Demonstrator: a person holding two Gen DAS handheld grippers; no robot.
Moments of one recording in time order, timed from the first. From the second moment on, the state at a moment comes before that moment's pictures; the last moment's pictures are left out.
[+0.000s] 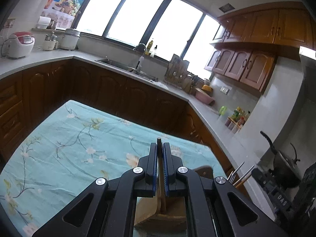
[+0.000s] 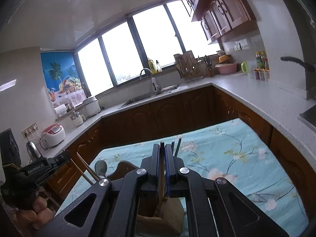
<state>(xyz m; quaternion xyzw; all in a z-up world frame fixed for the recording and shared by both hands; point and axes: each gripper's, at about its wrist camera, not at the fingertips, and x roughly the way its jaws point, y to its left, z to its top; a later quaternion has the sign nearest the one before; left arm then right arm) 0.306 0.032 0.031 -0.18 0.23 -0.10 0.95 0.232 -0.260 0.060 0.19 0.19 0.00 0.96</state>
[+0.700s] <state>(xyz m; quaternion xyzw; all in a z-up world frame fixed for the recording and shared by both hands) 0.316 0.027 0.043 -0.16 0.26 -0.11 0.95 0.232 -0.263 0.053 0.20 0.21 0.01 0.96</state>
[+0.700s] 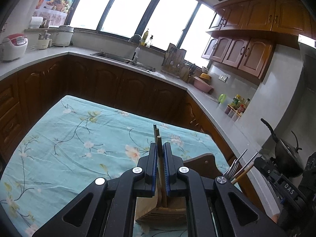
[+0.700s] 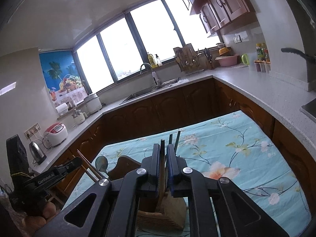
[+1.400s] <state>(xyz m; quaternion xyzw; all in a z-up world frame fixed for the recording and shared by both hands) 0.298 0.028 0.050 -0.16 0.27 -0.10 0.94 0.219 -0.269 0.049 0.23 0.21 0.01 0.95</state>
